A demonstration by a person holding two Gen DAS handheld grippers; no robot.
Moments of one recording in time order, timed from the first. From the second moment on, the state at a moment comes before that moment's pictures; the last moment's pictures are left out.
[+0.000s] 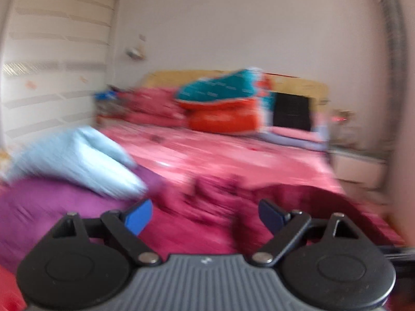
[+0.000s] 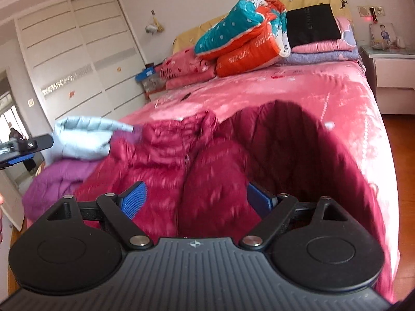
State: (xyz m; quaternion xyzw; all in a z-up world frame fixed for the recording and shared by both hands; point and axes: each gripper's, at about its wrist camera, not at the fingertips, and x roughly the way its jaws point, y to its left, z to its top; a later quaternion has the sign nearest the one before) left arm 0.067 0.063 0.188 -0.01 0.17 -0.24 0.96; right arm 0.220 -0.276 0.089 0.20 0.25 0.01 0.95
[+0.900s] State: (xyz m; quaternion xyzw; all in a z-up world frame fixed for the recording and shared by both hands) left arm 0.087 0.162 0.110 0.14 0.29 0.08 0.94; right arm 0.147 -0.348 0.027 0.28 0.31 -0.09 0.90
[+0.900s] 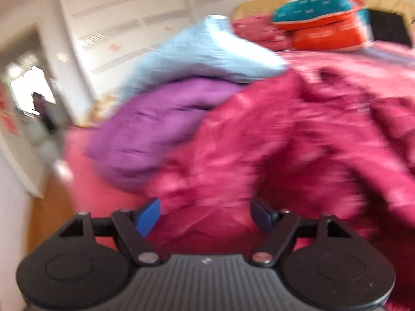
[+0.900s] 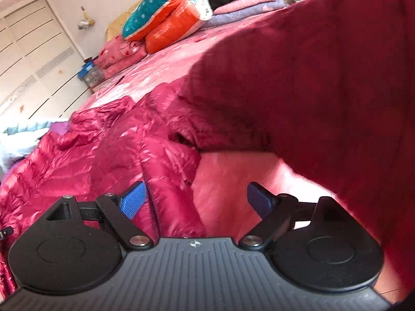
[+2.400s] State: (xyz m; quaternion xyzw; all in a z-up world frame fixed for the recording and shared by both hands) left arm -0.017 0.122 0.115 -0.05 0.41 -0.27 0.87; right arm 0.086 -0.353 0.051 0.51 0.26 0.14 0.81
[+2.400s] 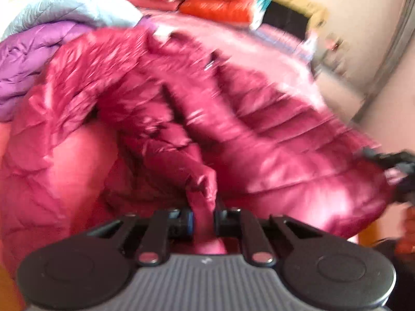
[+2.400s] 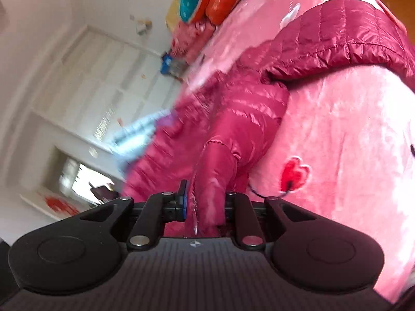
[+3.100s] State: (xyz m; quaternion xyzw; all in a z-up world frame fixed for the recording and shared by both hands) left arm -0.098 0.150 0.125 0.02 0.46 -0.30 0.84; right arm 0.041 -0.364 0.071 0.49 0.27 0.04 0.83
